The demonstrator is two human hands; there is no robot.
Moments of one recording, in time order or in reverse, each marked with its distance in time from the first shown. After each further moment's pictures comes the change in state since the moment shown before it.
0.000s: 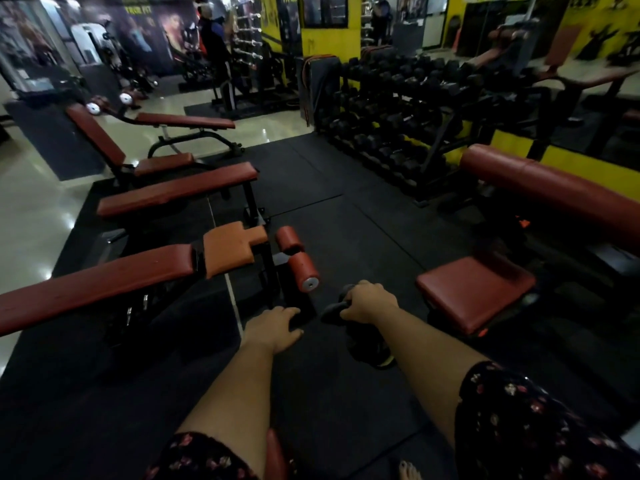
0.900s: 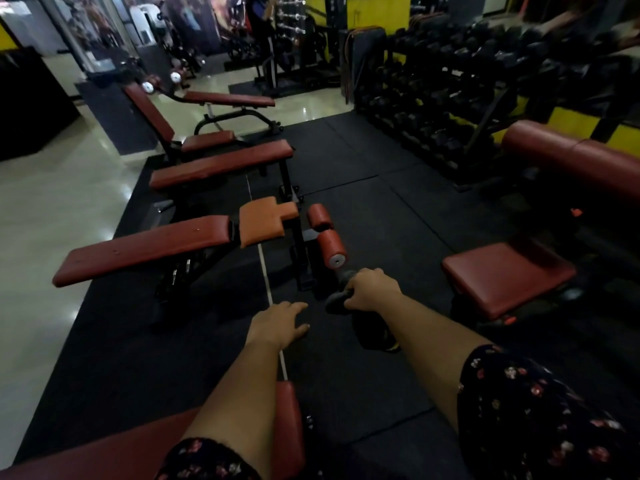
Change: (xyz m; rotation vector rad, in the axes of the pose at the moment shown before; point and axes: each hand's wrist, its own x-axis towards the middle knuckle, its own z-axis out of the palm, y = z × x) left_hand -0.082 0.011 0.026 0.013 0.015 -0.105; right_hand -0.040 -0.010 0.020 -0.051 -0.026 -0.205
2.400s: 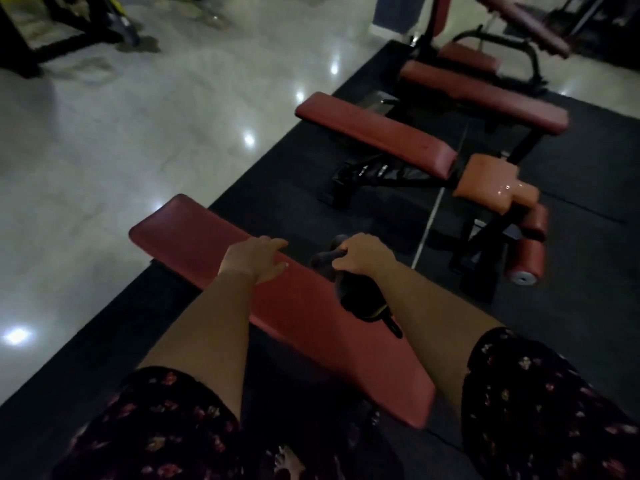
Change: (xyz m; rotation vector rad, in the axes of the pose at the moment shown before) left_hand -0.295 -0.408 0.109 -0.329 0.014 -0.714; right_hand 0.003 -0.493 0.189 -0.330 -0.260 -0.704
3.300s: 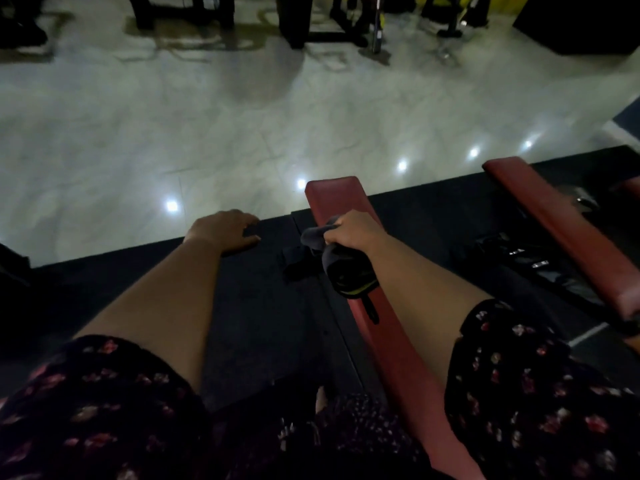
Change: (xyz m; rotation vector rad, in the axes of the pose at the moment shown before) left_hand -0.251 -0.245 0.072 -0.323 0.081 -0.614; right_hand 0.002 -0.301 0.055 -0.016 -0.142 -0.488
